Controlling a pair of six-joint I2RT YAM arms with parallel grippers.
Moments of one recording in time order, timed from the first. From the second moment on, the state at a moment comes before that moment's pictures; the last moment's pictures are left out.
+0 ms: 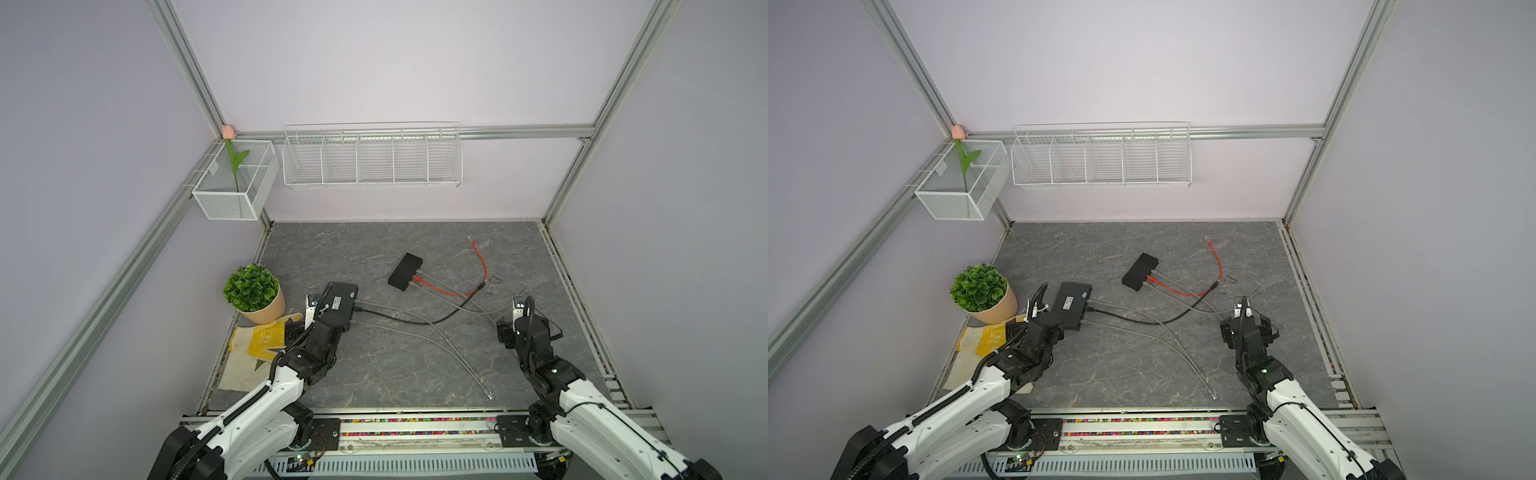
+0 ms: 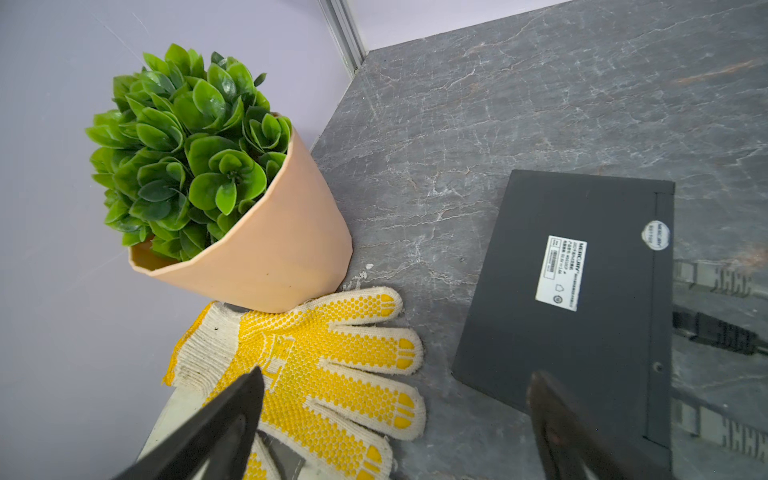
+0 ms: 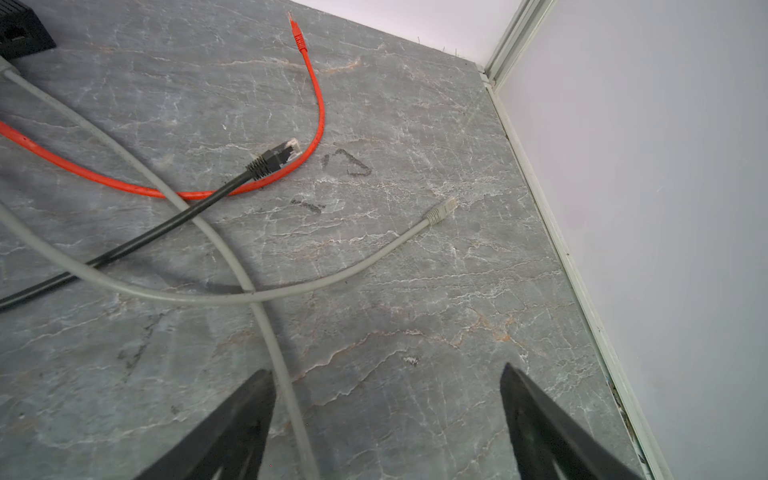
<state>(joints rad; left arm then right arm) -0.56 0.92 0.36 -0.18 -0.84 -0.24 0.42 0.72 0.26 -0.15 0.56 0.02</state>
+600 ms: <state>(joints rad) -0.57 0.74 0.33 -0.16 -0.85 -0.21 0.41 0.03 0.19 -0.36 0.68 0.13</state>
